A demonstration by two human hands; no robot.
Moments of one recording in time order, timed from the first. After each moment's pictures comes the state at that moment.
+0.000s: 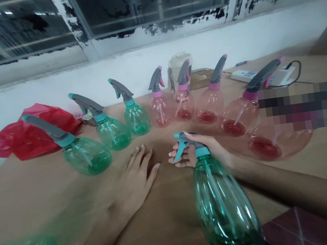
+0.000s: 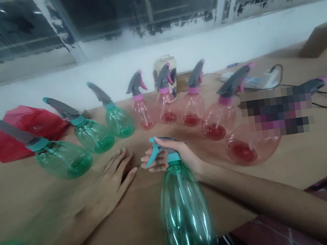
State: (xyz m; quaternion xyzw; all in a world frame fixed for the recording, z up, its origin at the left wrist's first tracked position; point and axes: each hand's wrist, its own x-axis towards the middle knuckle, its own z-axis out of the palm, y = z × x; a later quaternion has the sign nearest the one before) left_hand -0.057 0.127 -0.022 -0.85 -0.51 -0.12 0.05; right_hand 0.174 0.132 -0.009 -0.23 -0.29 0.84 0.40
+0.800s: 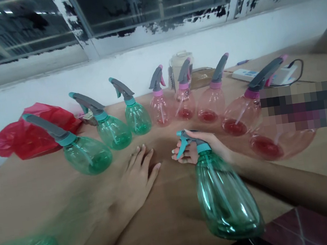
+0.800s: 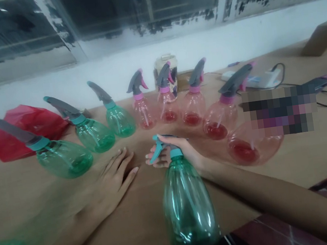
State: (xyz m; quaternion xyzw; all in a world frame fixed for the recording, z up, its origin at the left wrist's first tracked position) left_hand -0.057 0.126 -0.023 -0.85 -0.51 -0.11 0.06; right_hand 0.179 0.140 -0.012 -0.23 -0.27 0.85 0.40
